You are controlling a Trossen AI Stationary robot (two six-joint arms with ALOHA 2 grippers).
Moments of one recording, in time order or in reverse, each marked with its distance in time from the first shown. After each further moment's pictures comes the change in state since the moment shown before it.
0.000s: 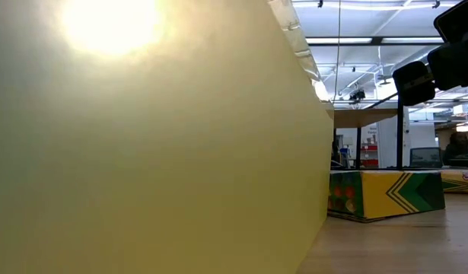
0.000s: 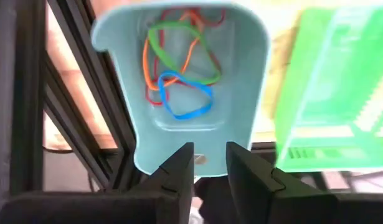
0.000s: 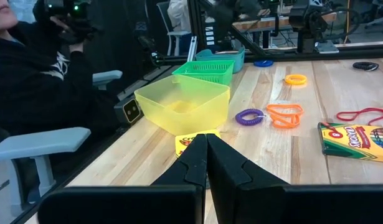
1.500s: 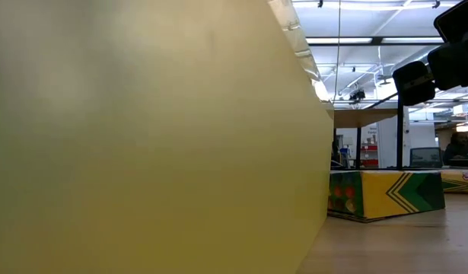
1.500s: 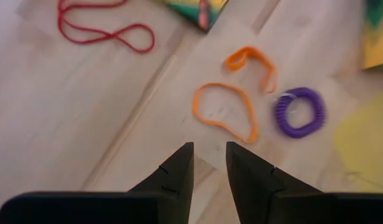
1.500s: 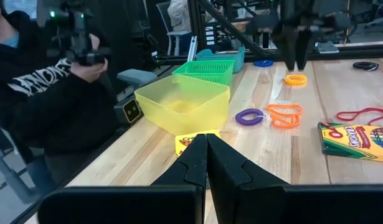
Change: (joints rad) left arm 0.746 0.209 -0.002 0.295 -0.359 1.708; right arm 0.000 -0.001 0.000 0.000 0.000 0.000
